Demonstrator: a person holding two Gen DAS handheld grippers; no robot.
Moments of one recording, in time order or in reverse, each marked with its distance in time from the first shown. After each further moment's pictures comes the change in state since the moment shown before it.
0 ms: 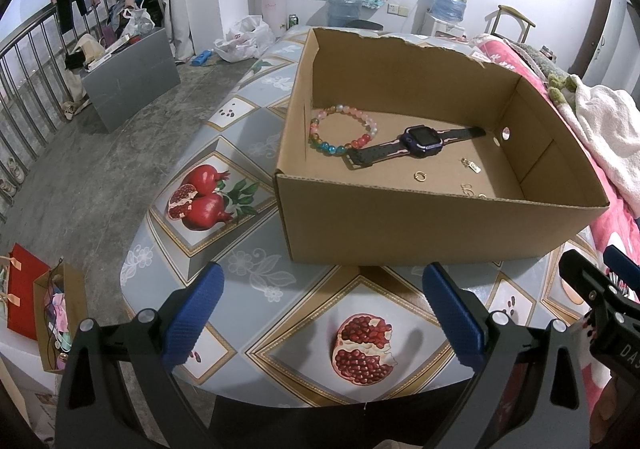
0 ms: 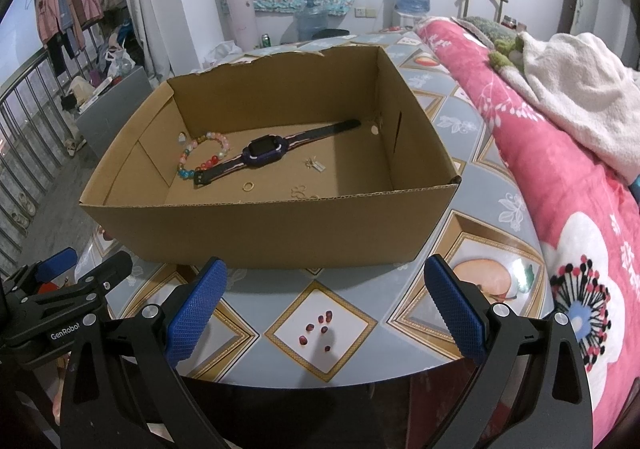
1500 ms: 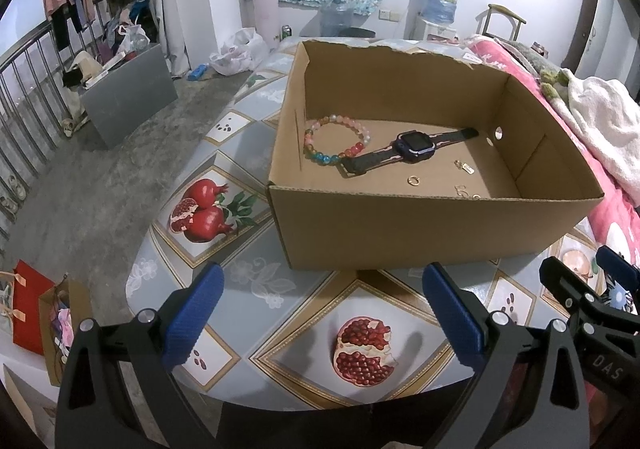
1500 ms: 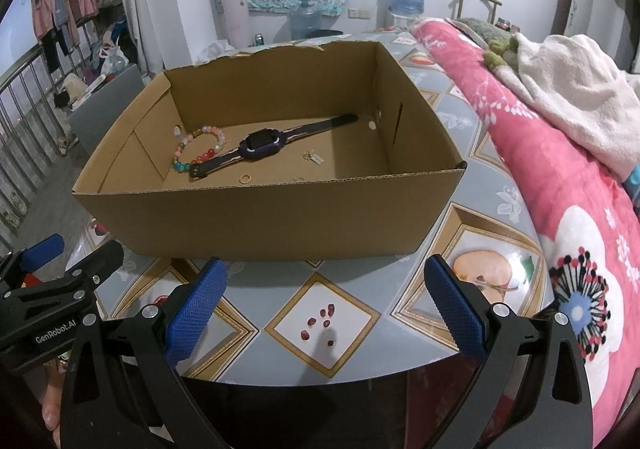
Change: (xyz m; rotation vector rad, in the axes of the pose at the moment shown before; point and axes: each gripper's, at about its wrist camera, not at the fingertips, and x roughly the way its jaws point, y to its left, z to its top) left arm -0.009 -0.009 0.000 0.040 -0.037 0.015; right arm 0.001 0.007 -0.013 -0.001 -0.004 -0.042
